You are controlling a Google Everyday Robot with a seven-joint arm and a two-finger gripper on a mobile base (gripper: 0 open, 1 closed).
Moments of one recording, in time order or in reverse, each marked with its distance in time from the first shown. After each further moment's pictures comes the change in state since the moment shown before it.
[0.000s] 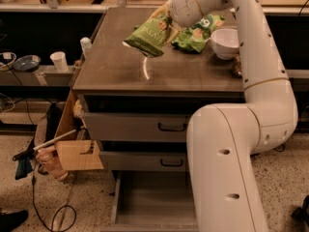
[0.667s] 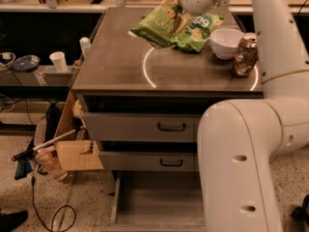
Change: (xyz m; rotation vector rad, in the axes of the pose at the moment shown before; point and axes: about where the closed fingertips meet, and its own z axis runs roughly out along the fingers) arm -0.007 -0.009 -0.043 0.004 0.125 0.049
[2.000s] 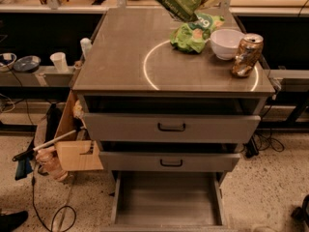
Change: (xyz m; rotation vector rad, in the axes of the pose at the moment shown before) arm -0.093 -0.014 -0.128 0.266 0.221 0.017
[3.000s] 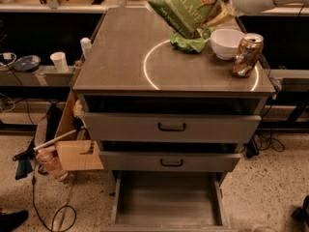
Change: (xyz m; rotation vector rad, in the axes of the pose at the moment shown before) arm -0.013 0.038 -0.018 0.088 0.060 0.081
